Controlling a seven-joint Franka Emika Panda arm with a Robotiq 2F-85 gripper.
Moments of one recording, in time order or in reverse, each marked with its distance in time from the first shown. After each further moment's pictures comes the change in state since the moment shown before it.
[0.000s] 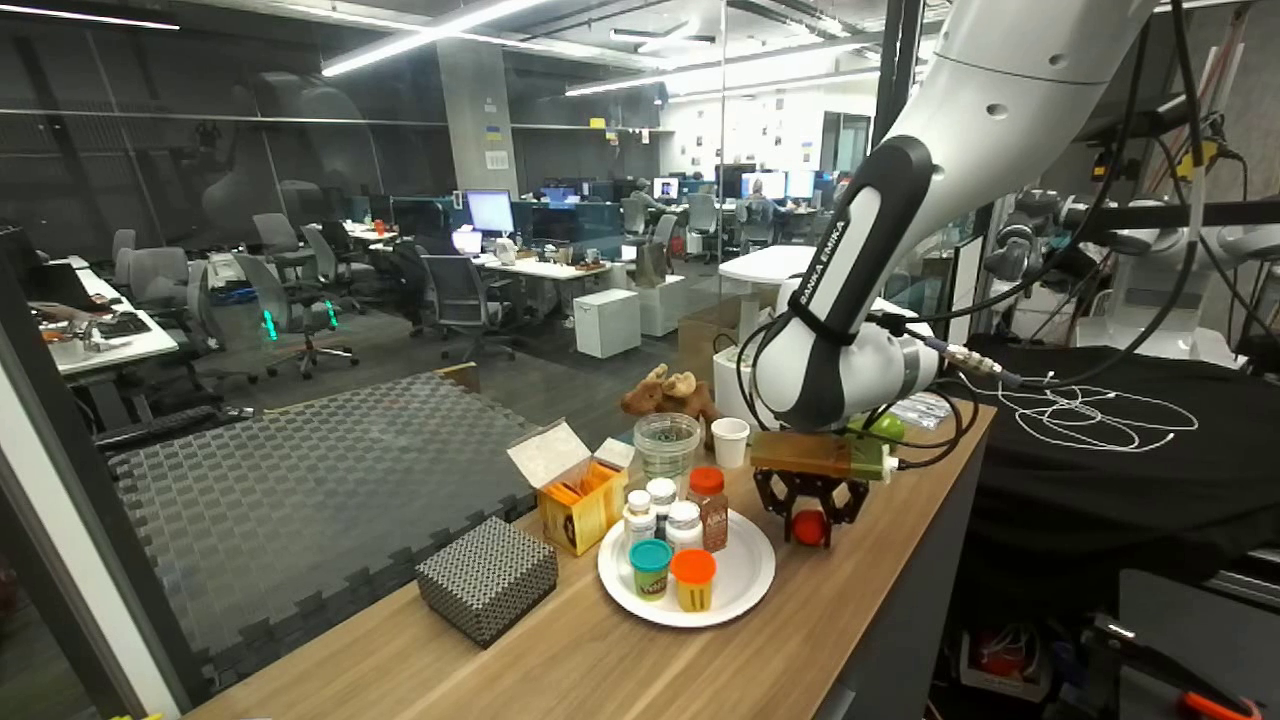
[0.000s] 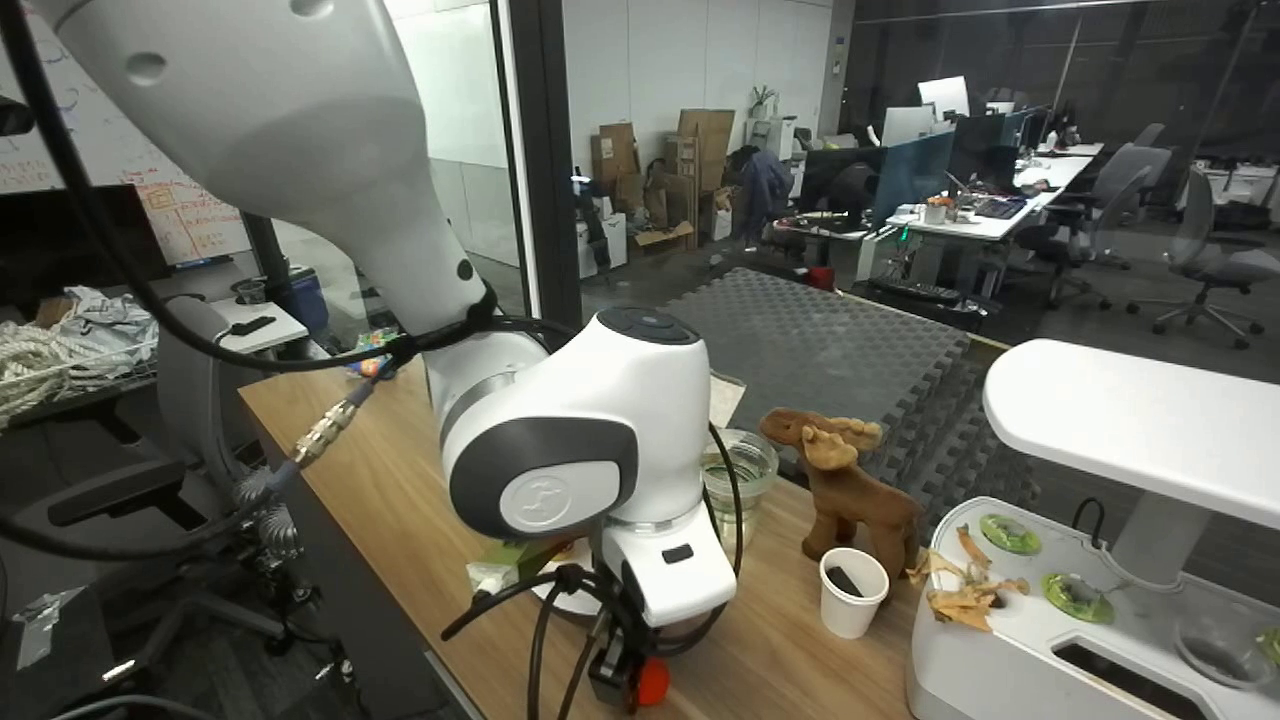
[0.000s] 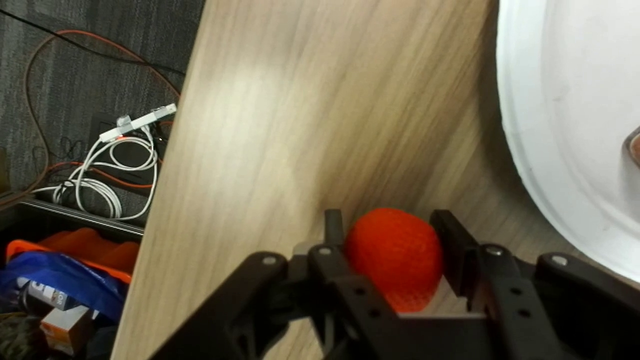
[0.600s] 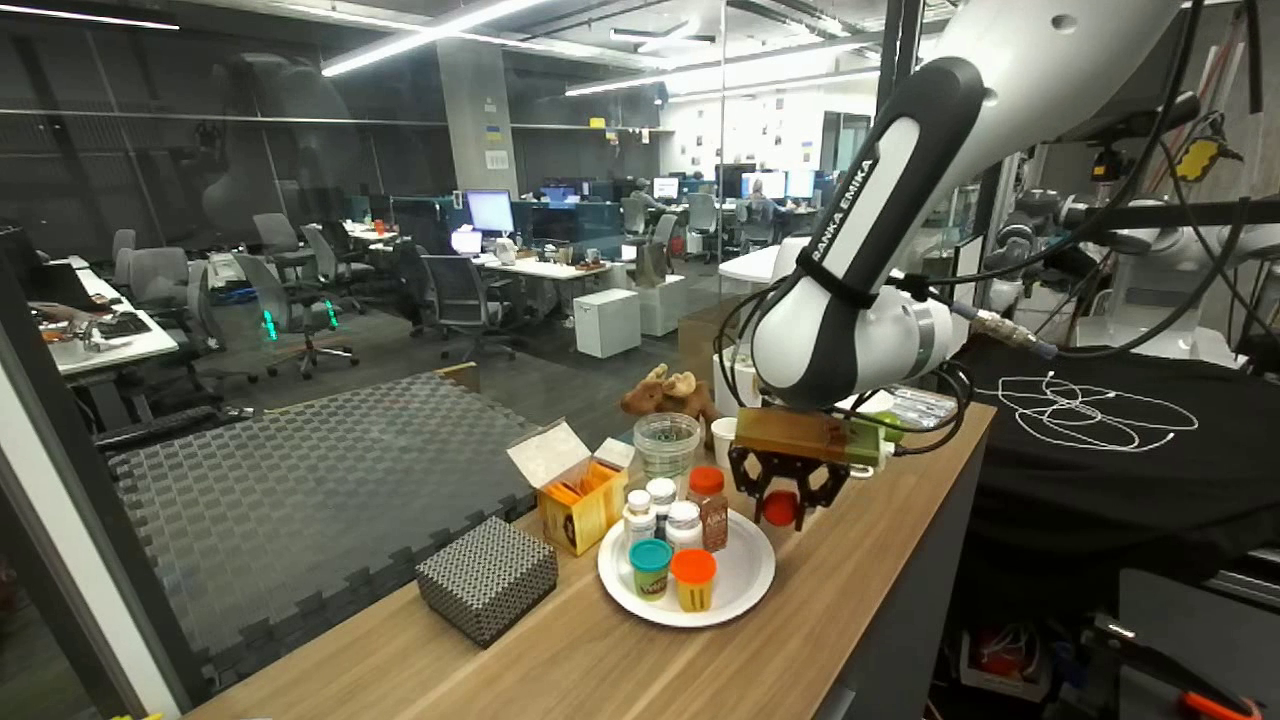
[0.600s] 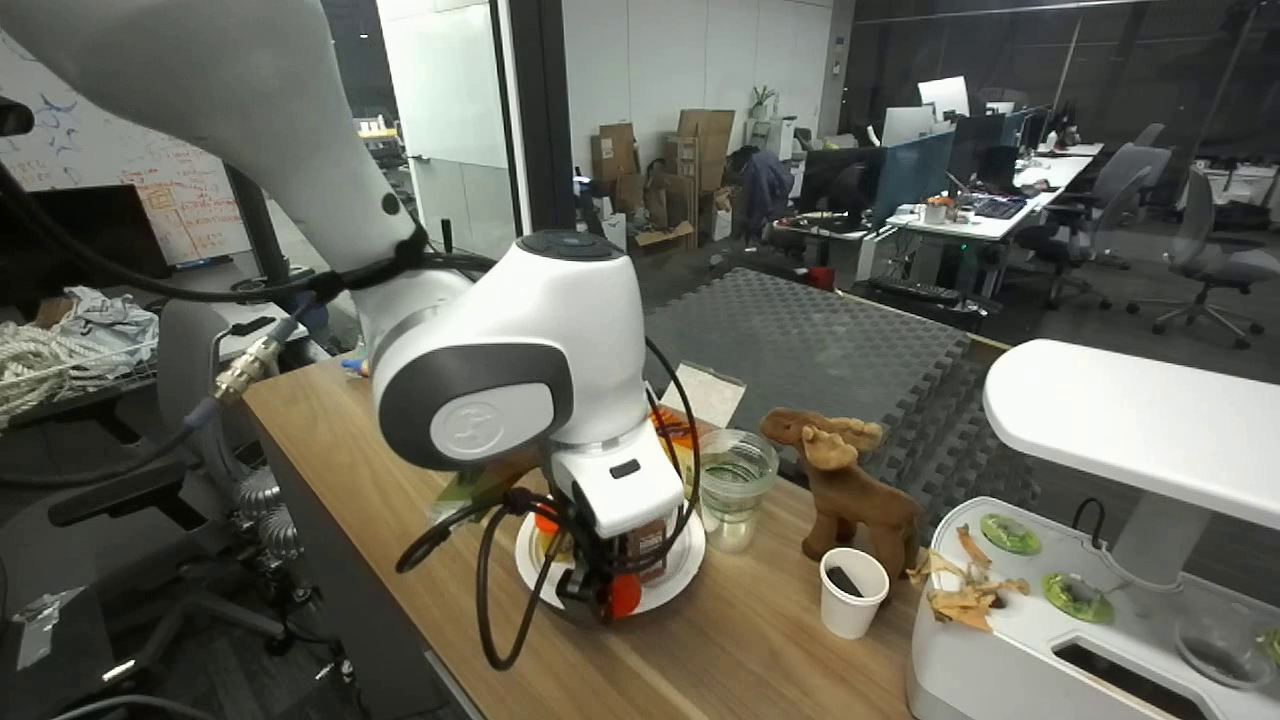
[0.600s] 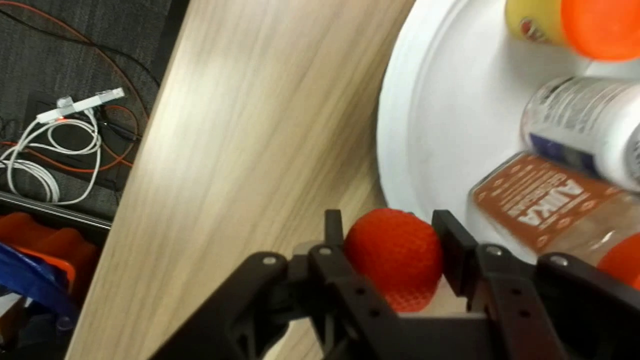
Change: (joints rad) arm 0.040 -0.148 0.054 -0.114 0.000 0.090 -0.015
